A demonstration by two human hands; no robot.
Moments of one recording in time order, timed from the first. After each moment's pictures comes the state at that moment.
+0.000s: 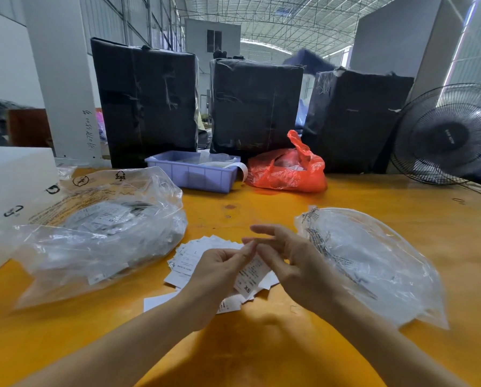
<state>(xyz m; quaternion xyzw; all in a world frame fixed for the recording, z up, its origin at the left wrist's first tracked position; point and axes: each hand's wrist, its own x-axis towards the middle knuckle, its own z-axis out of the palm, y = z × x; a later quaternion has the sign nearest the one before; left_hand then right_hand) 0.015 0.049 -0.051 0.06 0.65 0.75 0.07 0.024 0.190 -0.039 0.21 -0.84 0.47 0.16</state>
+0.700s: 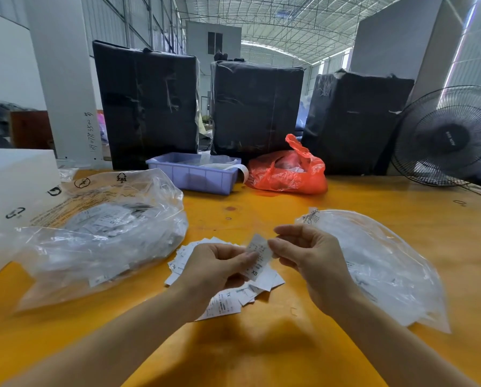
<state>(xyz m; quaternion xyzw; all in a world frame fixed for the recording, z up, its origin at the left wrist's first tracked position) 0.004 0.036 -0.049 0.09 0.67 0.73 0.08 0.014 0.199 -0.037 0.06 -0.68 0.71 0.15</state>
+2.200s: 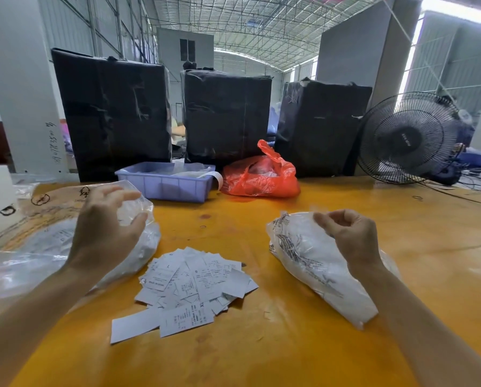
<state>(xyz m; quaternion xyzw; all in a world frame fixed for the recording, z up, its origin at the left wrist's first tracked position) -0.036 -0.040 -0.006 0.09 0.87 0.29 -0.39 -0.014 0.306 -0.026 -0.06 -0.72 0.60 0.34</state>
